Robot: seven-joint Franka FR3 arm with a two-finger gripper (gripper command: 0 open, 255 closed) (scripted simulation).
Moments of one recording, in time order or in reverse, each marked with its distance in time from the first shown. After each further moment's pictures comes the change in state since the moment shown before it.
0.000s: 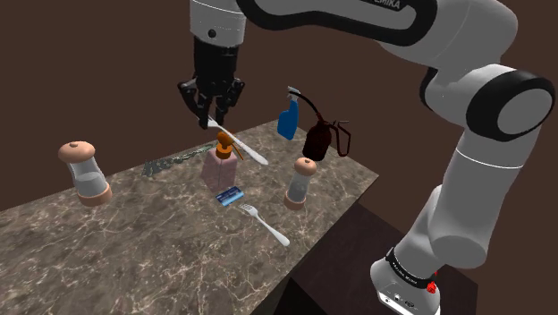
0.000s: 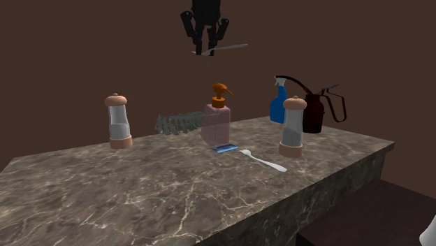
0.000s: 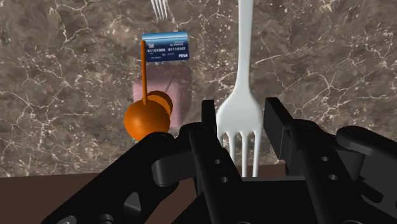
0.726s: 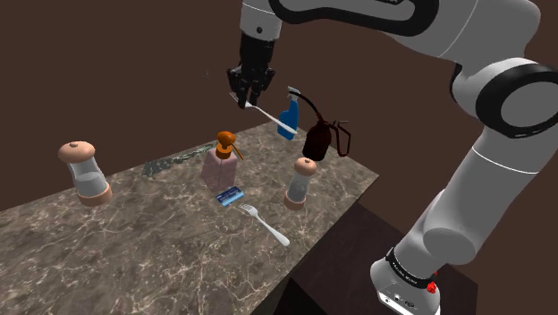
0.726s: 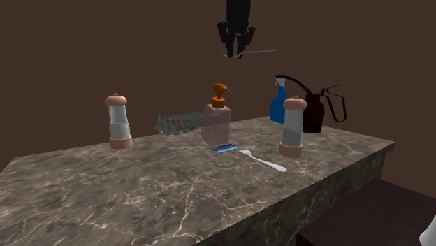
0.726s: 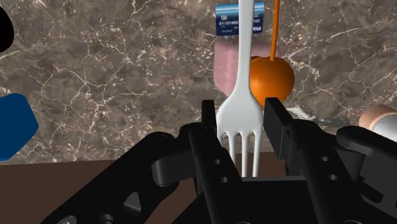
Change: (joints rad) arm -0.190 -0.137 -0.101 -0.160 0.093 0.049 -0.275
